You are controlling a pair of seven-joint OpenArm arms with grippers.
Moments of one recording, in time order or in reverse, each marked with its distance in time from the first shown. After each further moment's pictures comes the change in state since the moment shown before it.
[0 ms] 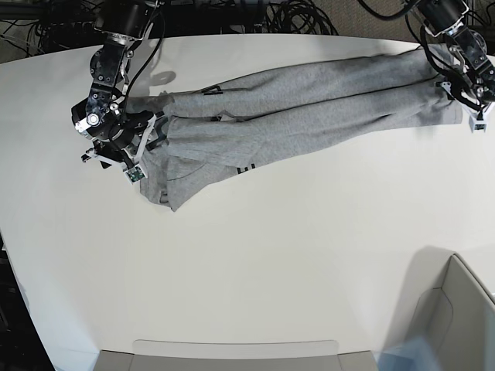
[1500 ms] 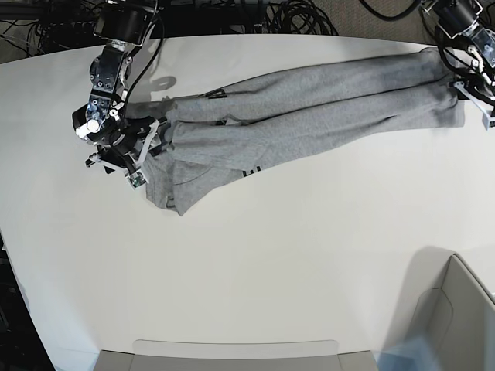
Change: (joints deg) left arm 1.3 -2.2 -0.5 -9.5 -6.1 -0.2 -4.0; right arm 1.8 0.3 0.0 -3.1 1.5 -0.2 1.8
